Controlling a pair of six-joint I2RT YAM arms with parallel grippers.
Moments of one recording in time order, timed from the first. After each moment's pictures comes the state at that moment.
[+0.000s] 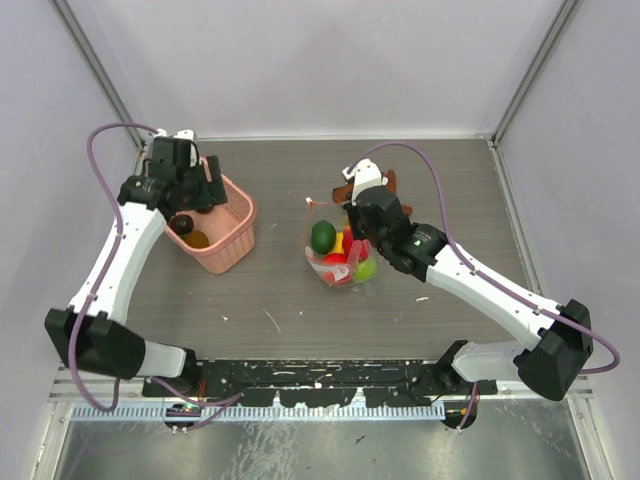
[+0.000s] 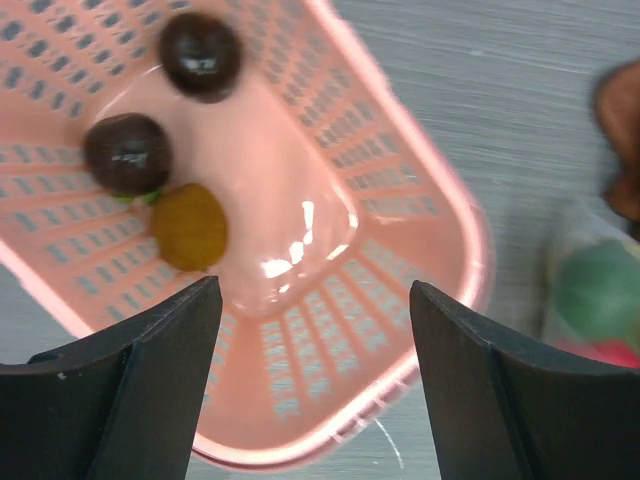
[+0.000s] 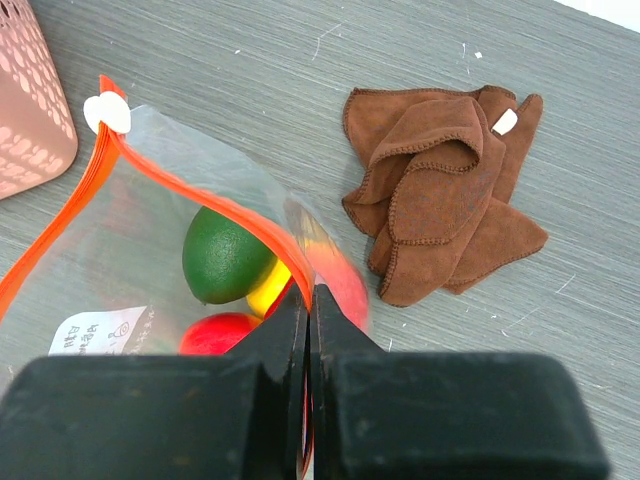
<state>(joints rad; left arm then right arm) -0.21 1.33 1.41 -0.81 -0.08 -0.33 0.77 1.25 1.10 -0.34 0.39 0.15</state>
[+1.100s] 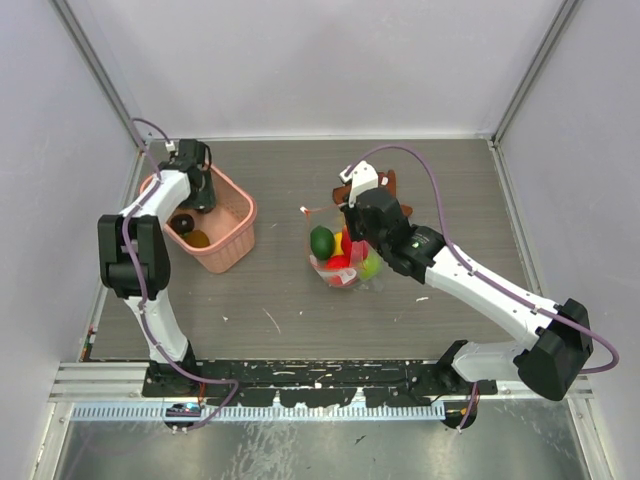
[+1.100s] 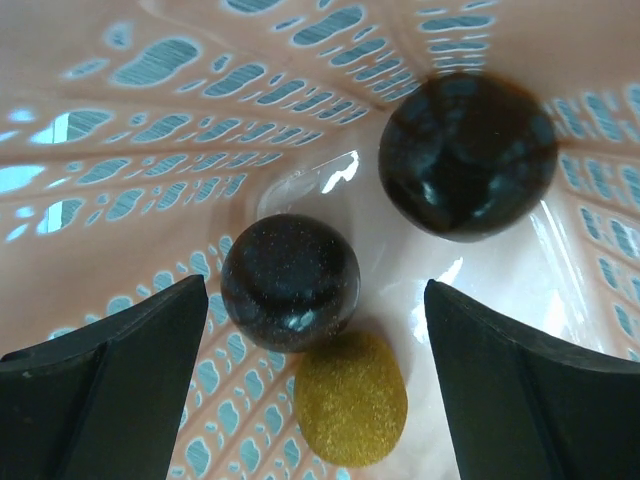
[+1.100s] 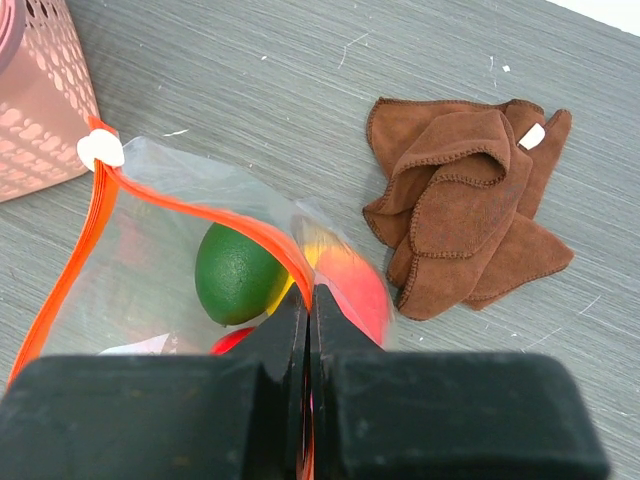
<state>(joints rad) -0.05 1.90 1.51 -0.68 -0.44 -0.21 0.77 1.25 1.07 -0.28 0.34 0.13</state>
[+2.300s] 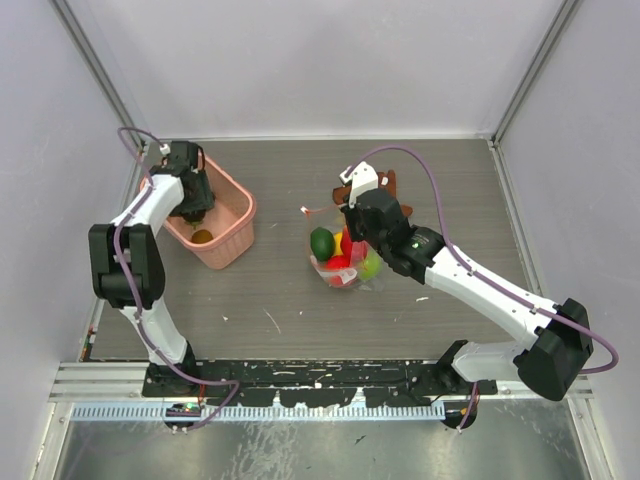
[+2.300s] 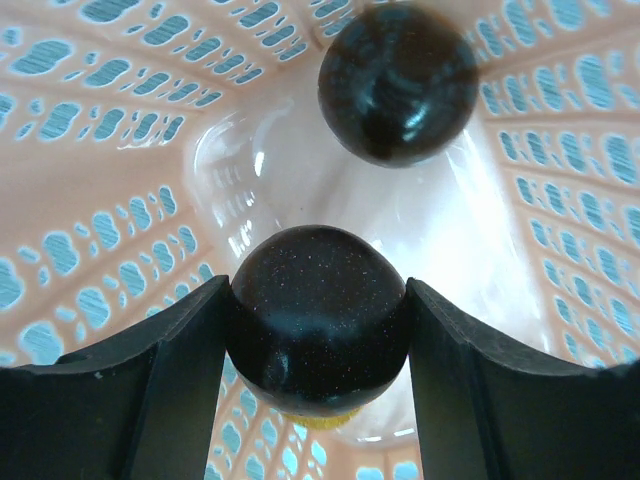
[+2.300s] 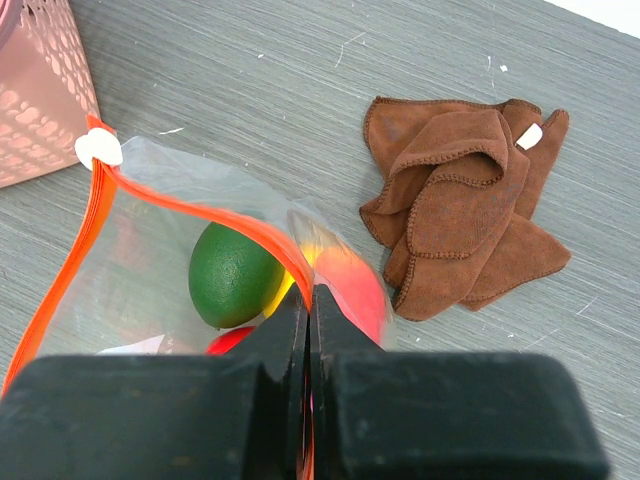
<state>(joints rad) -0.02 1.85 1.44 -0.64 -0.29 -0.27 0.76 1.25 1.05 -0.26 0.34 0.12</state>
